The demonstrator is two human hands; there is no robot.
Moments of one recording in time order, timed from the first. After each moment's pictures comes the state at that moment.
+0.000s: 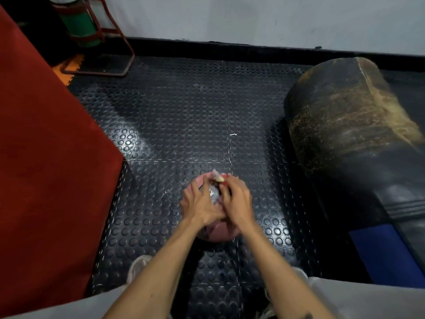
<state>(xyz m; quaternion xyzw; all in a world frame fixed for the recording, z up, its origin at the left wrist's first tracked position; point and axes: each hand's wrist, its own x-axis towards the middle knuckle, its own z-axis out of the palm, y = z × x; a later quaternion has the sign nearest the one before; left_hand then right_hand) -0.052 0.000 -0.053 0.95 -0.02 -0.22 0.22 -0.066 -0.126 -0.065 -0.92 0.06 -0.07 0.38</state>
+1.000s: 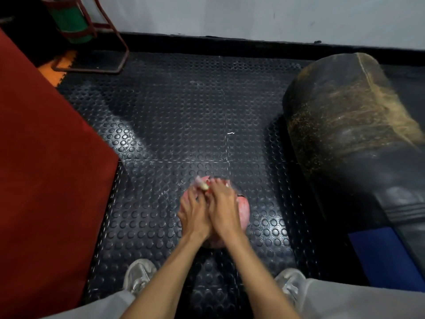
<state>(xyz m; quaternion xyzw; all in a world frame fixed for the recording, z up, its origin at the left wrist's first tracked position) -0.073 -0.005 -0.063 0.95 0.02 -0.18 0.27 -0.073 -0.086 -0.043 -0.93 0.07 -0.04 0.36</state>
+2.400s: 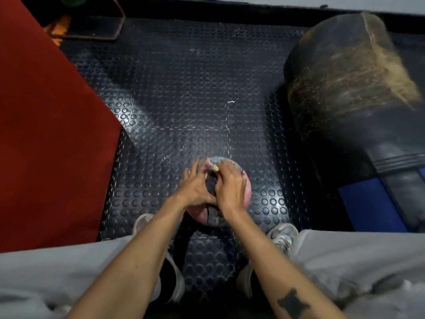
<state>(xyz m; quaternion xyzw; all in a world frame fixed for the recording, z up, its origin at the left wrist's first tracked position) -0.100 0.030 -0.069 0.91 -0.12 -0.30 0.27 -0.146 -0.086 -0.051 -0.93 0.13 -0.13 0.33</state>
